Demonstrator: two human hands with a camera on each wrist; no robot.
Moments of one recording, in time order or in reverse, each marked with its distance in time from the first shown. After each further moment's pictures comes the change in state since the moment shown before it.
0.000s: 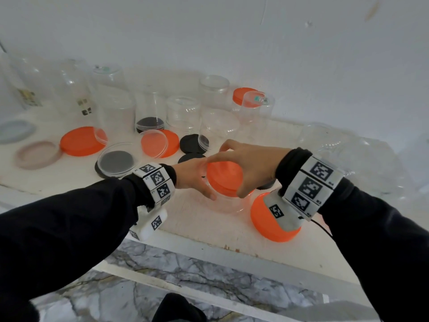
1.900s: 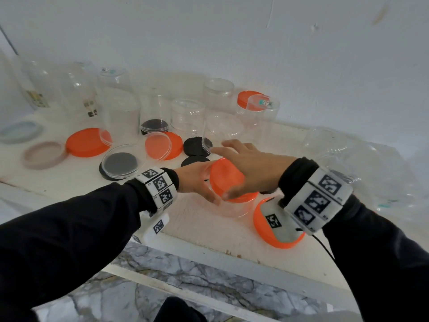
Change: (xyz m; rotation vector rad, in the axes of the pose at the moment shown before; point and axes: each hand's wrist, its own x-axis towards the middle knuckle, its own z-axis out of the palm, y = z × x) left_hand -0.004 0.003 0.002 0.049 0.036 -0.046; right_hand 0.003 -0.003 0.009 -0.009 0.062 0.066
